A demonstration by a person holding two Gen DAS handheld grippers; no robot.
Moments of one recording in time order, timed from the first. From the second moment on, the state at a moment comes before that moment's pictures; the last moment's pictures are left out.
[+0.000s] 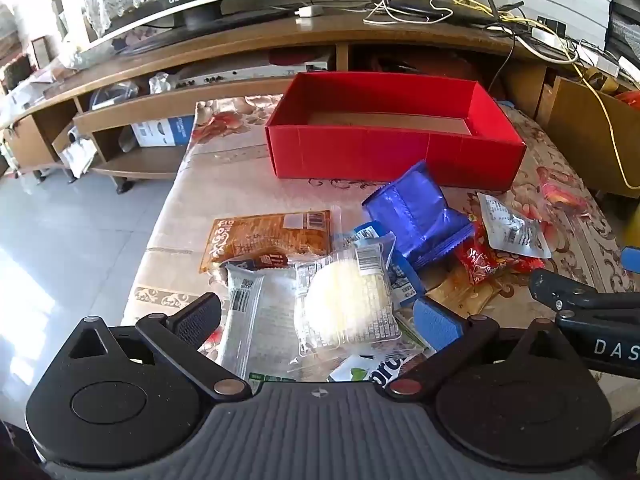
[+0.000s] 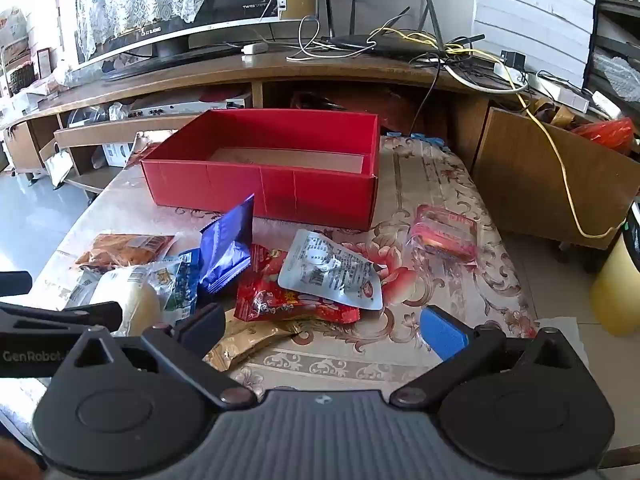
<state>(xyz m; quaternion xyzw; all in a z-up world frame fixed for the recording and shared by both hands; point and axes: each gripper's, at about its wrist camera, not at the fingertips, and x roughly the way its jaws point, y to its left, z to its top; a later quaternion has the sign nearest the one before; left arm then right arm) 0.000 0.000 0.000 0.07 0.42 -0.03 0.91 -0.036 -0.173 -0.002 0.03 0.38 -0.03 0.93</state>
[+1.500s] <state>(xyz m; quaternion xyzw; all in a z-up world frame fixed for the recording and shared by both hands) 0.008 -0.012 -0.038 0.09 0.49 -0.10 0.86 -0.027 -0.178 -0.021 0.01 0.44 -0.03 0.90</state>
